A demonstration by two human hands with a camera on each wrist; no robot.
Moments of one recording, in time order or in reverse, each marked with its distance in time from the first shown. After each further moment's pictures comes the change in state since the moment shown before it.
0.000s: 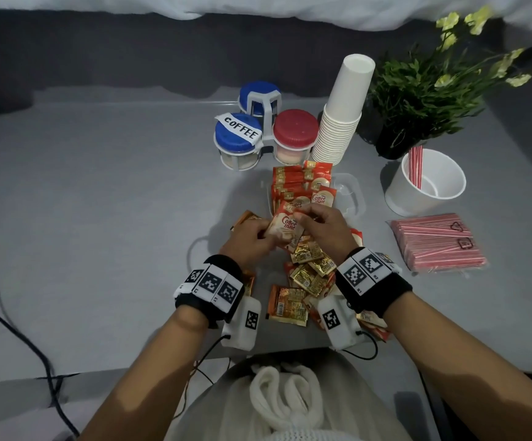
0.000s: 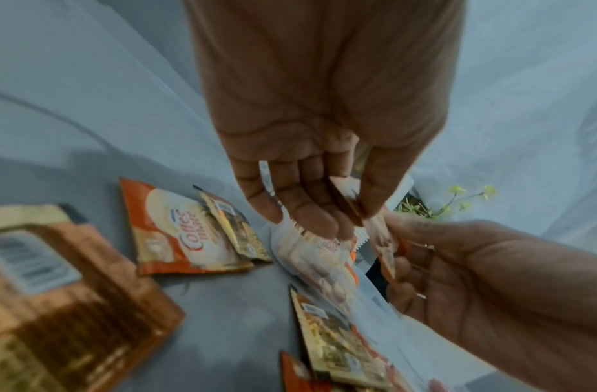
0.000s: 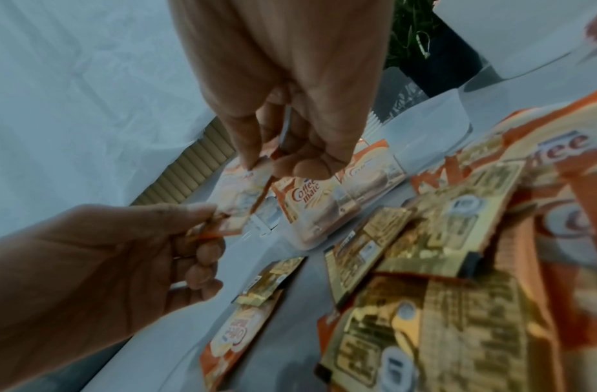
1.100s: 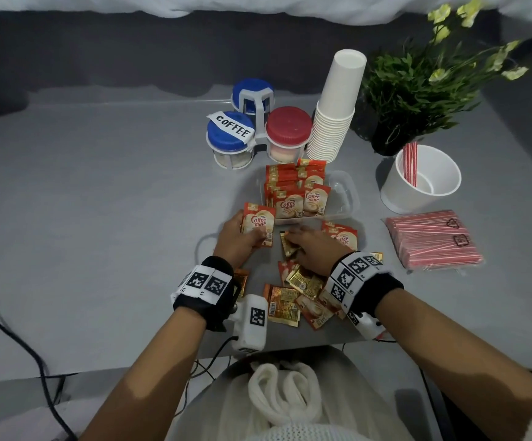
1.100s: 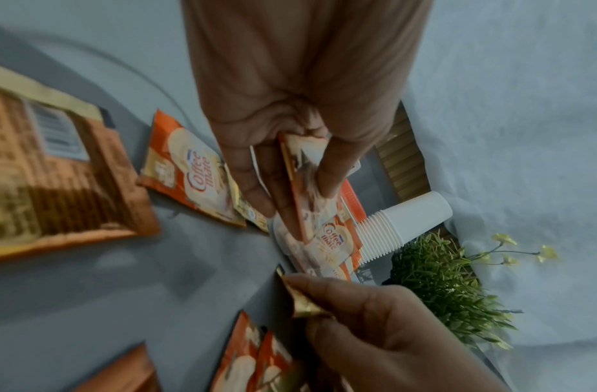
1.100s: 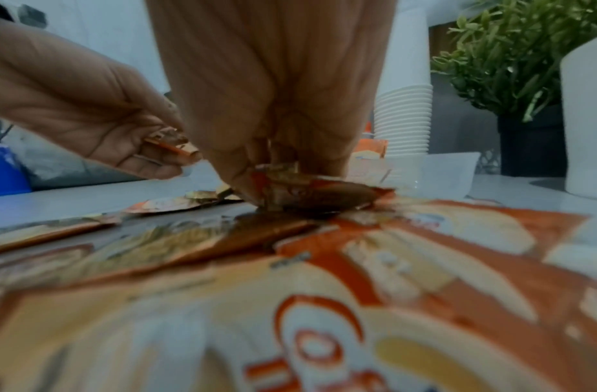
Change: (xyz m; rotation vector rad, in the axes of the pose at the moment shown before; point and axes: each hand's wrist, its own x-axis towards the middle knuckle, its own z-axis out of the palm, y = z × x) left_hand 0.007 -0.010 0.012 -0.430 0.227 -0.267; right_hand 0.000 0.027 -0.009 -1.009 -0.498 -0.123
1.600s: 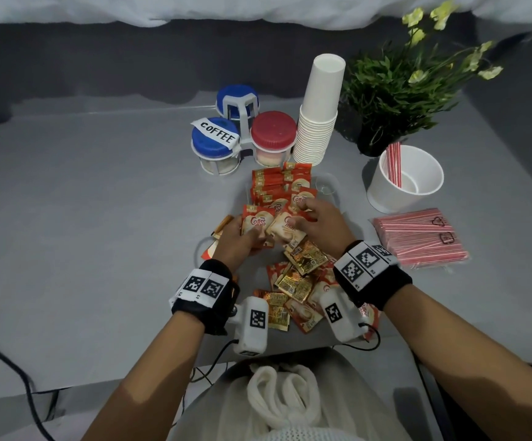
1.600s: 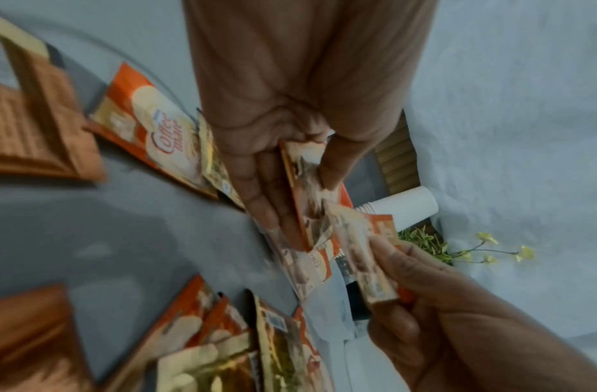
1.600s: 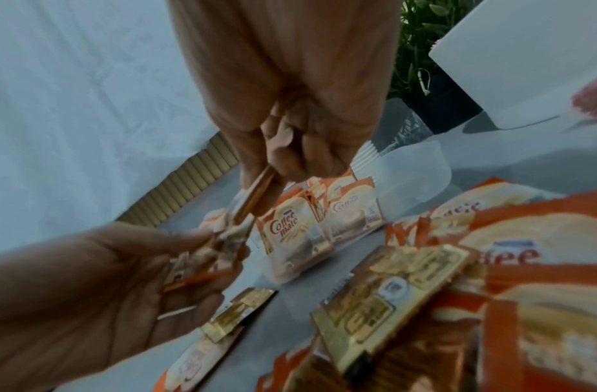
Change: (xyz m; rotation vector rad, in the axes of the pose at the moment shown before) left_hand 0.003 0.006 0.019 -0.095 -0.048 -0.030; right_hand -0.007 0.010 -0.033 0.760 0.449 0.107
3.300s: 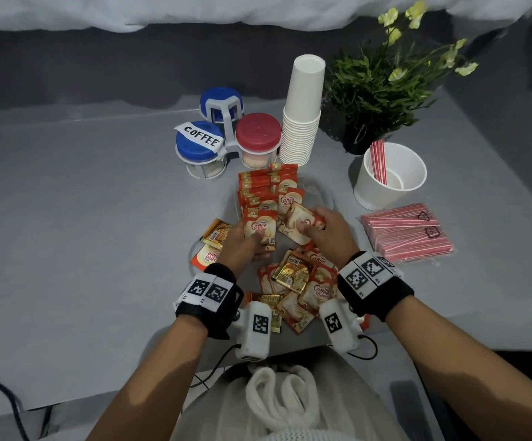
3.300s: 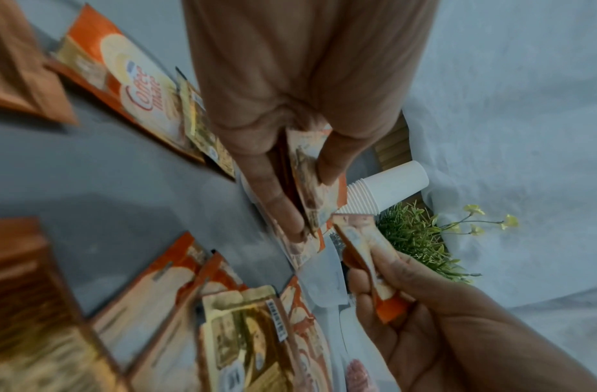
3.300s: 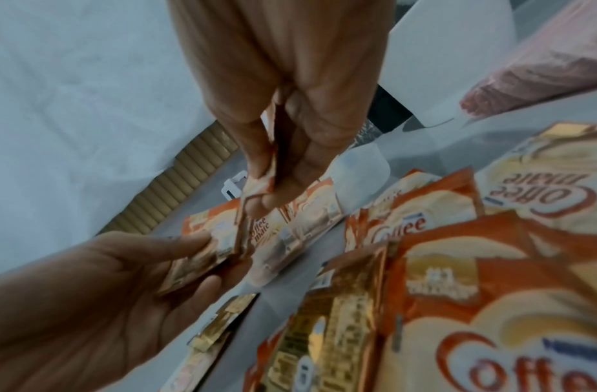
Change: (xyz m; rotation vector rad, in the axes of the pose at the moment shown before) left_hand -0.002 0.002 0.021 -0.045 -0.099 -0.071; right_hand -0.020 0.016 -0.013 0.061 0.140 0.130
